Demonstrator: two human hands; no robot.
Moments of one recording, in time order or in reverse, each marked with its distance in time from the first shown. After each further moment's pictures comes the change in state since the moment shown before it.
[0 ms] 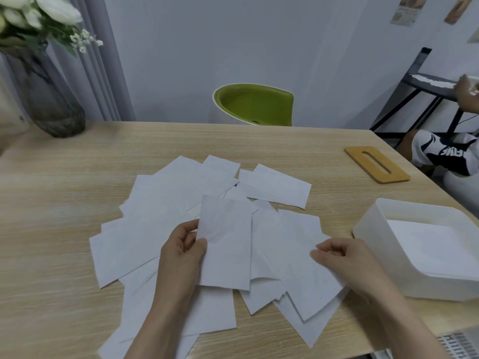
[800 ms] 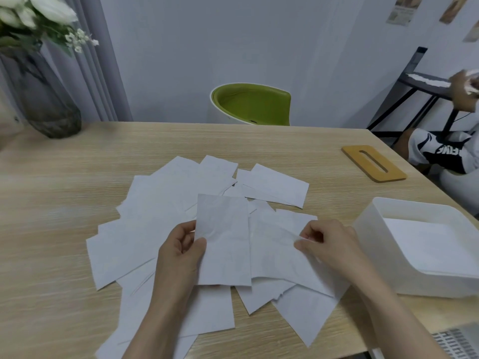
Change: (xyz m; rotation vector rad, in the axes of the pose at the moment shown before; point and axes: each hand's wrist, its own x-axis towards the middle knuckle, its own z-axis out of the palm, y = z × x) left_hand 0.002 -0.005 -0.002 -0.004 -0.013 0.017; right_hand 0.019 -0.020 0.009 -0.476 0.053 -0.301
